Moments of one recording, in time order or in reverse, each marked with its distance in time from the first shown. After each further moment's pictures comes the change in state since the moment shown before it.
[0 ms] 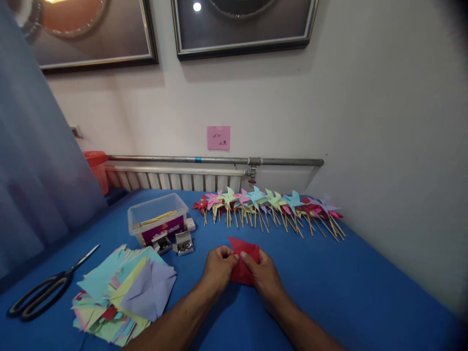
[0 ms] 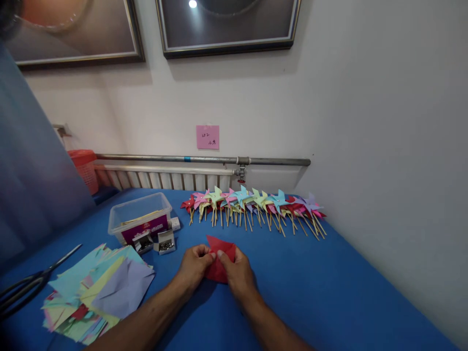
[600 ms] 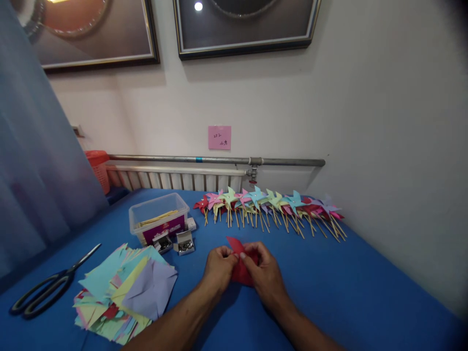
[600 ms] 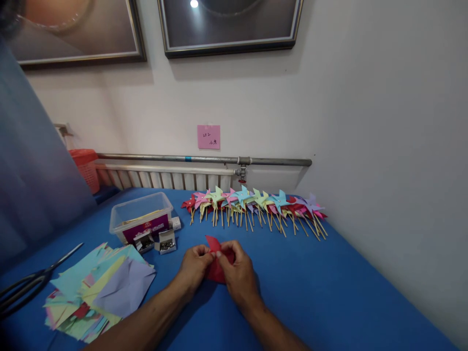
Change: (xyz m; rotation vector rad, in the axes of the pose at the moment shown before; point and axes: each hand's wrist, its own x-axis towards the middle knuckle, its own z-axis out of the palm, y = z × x) left_hand -0.004 0.007 0.005 -0.035 0.070 -0.051; right_hand -0.009 -0.019 -0.001 -0.297 0.008 -0.323
